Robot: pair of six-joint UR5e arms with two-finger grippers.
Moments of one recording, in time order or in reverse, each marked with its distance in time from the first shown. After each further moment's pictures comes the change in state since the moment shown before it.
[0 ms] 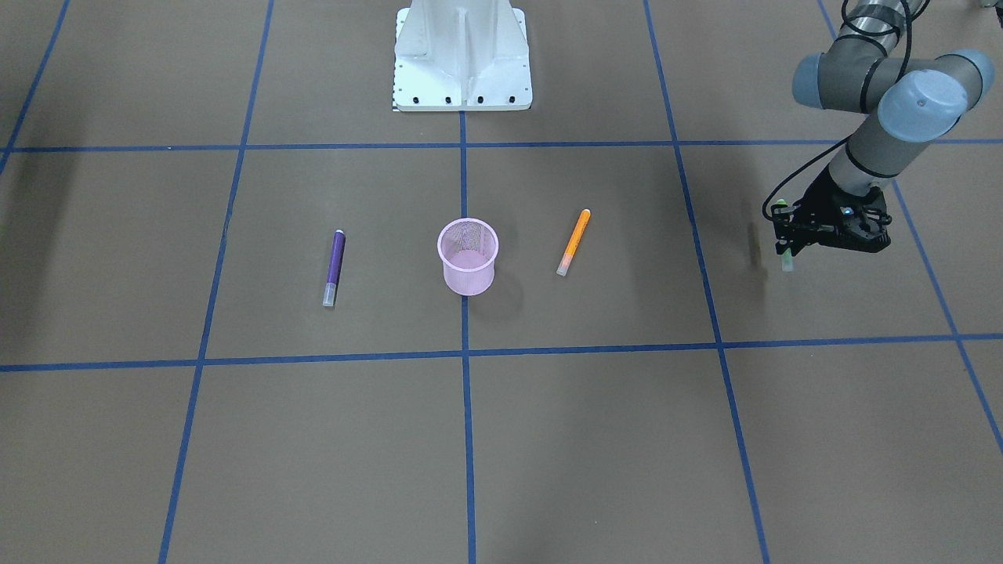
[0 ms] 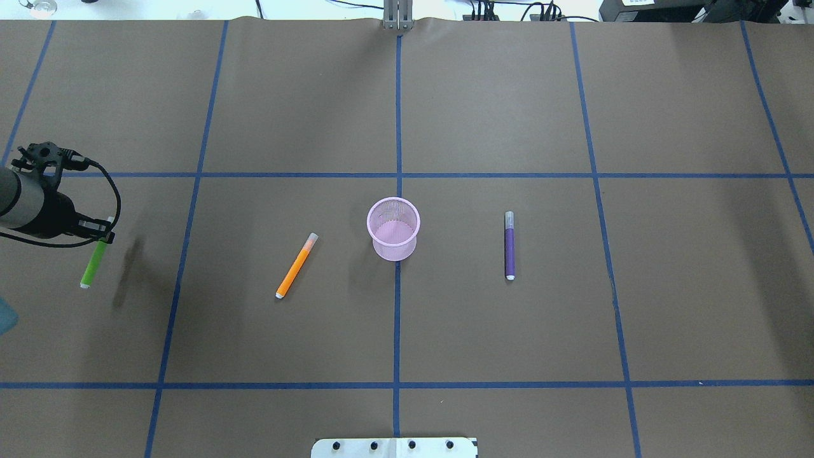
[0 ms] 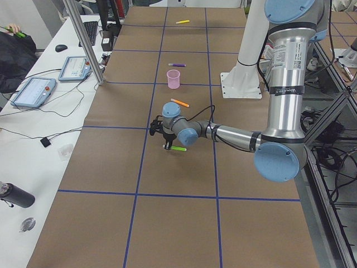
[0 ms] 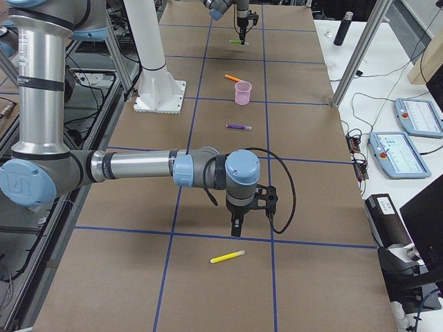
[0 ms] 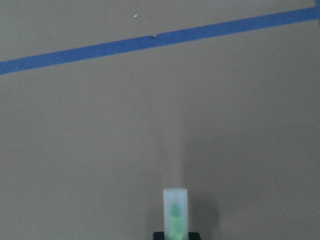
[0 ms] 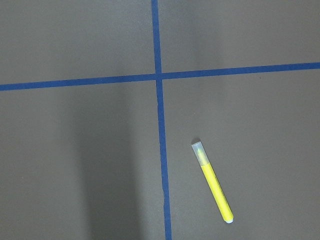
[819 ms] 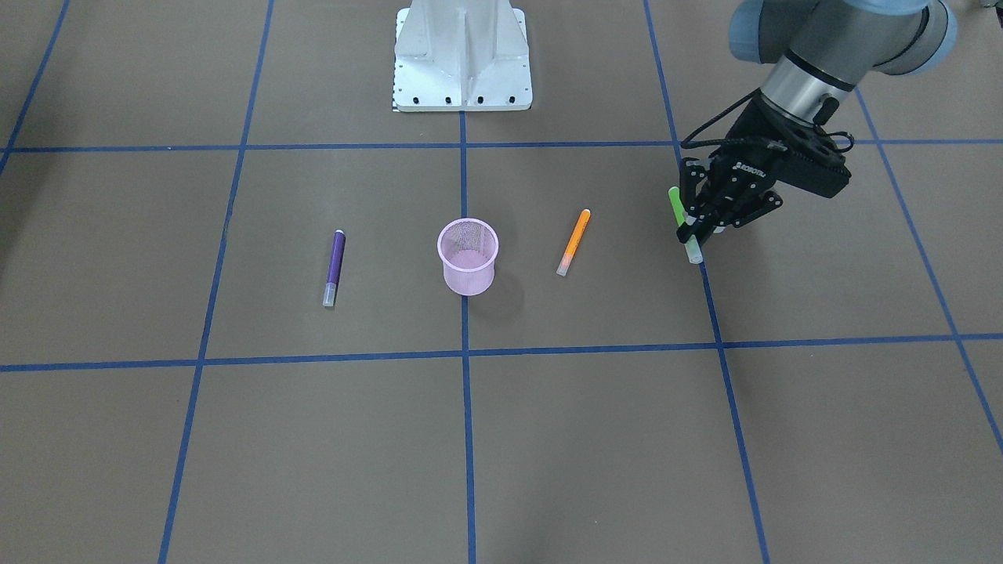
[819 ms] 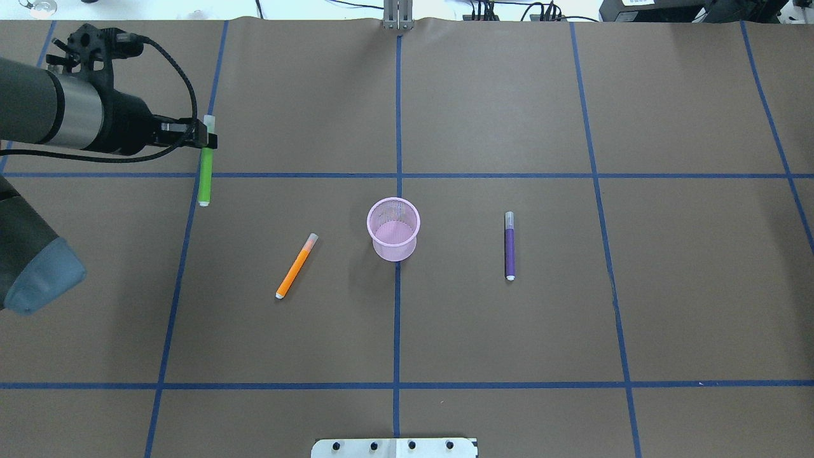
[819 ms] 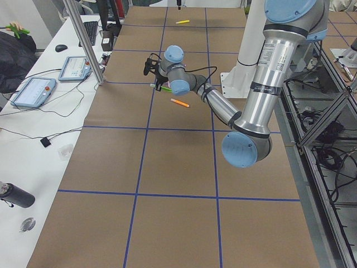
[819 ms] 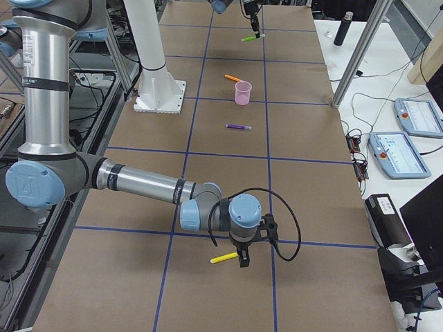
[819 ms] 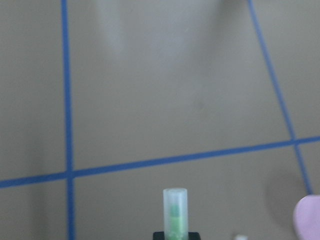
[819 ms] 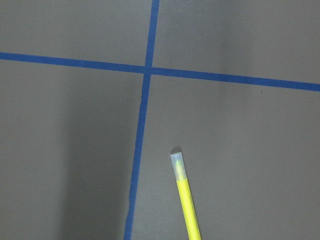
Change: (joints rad) left arm -0.001 -0.306 -0.188 0.004 0.100 -0.328; right arm -0.062 0.035 -0.372 0.408 -0.004 -0.165
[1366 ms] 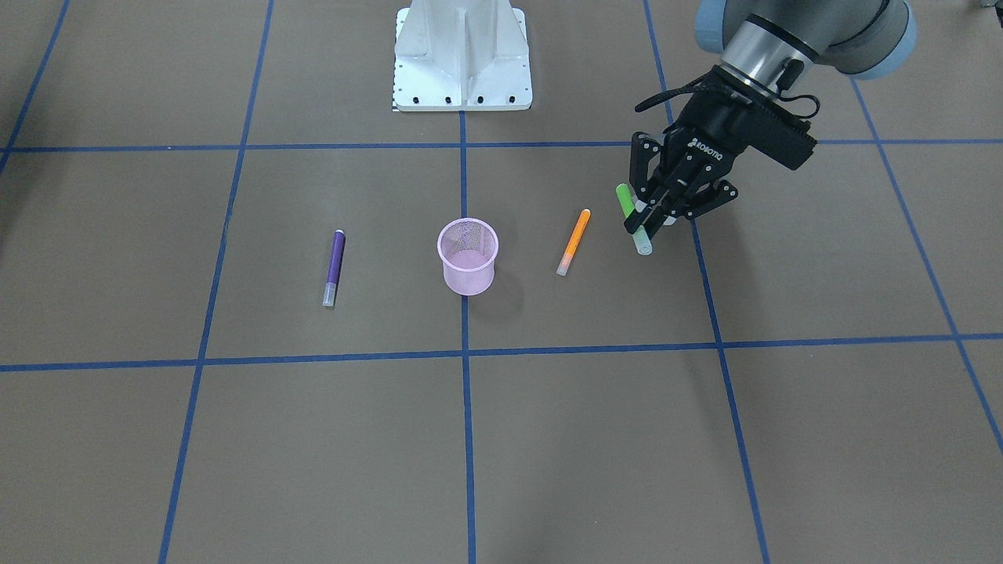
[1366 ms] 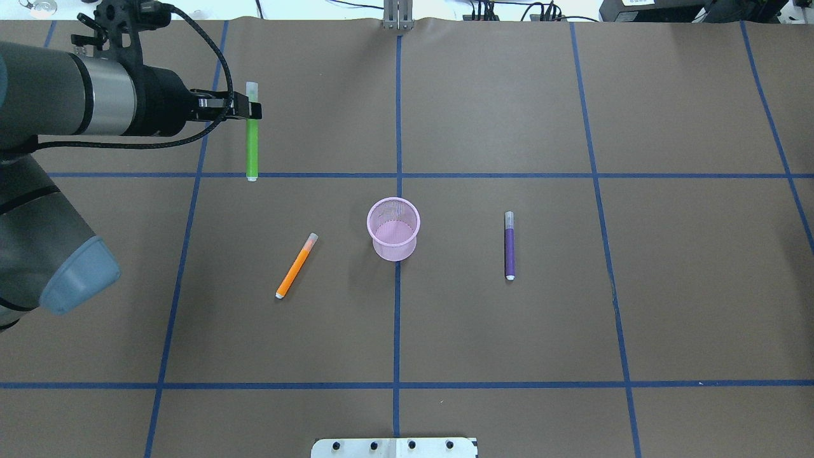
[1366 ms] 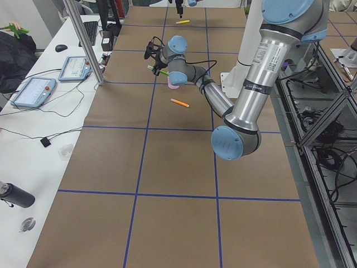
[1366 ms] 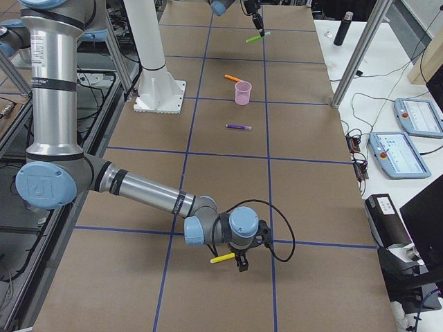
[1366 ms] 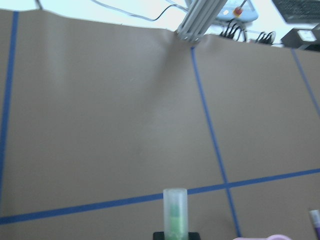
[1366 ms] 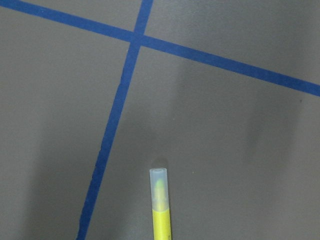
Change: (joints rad) left arm 0.049 -0.071 0.012 -0.114 0.105 -0.035; right arm -0.116 0.008 -0.127 0.176 -0.010 -0.003
